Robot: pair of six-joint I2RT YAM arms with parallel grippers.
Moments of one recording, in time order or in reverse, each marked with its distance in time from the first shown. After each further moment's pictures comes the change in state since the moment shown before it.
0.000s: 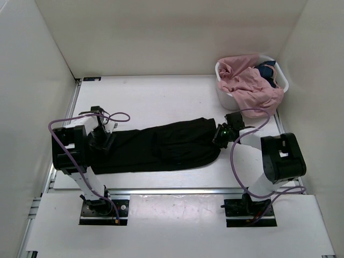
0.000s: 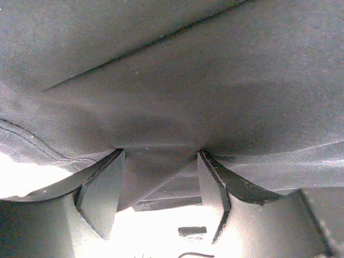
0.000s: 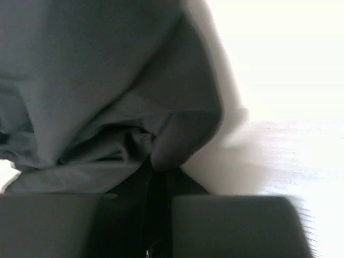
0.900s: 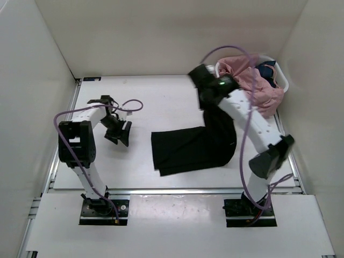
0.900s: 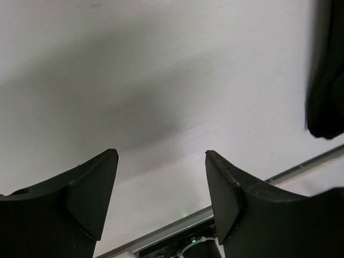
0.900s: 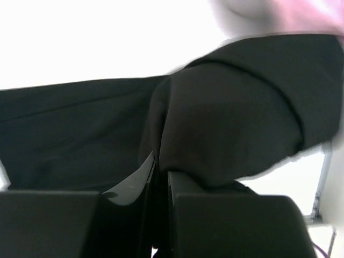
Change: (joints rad) left arm -0.093 0.066 0.227 -0.122 0.372 -0.050; right arm 0.346 0.075 1.172 -1.077 0.762 -0.264
